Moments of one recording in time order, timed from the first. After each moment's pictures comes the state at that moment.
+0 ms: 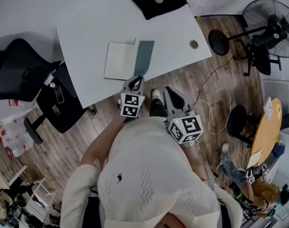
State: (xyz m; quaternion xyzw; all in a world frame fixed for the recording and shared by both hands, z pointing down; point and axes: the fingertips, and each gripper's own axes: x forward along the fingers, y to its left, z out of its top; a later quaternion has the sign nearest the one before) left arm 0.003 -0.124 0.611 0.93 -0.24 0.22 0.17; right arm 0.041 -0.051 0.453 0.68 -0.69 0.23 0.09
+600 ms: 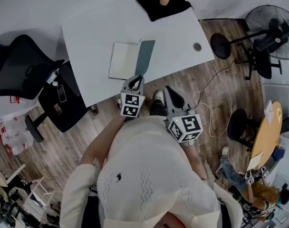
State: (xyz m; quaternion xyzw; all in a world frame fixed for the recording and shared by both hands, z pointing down) left arm -0.015 -0.133 0.606 0.93 -0.25 0.22 0.15; right arm 0.026 -0.059 0.452 0.67 -0.70 0.22 0.09
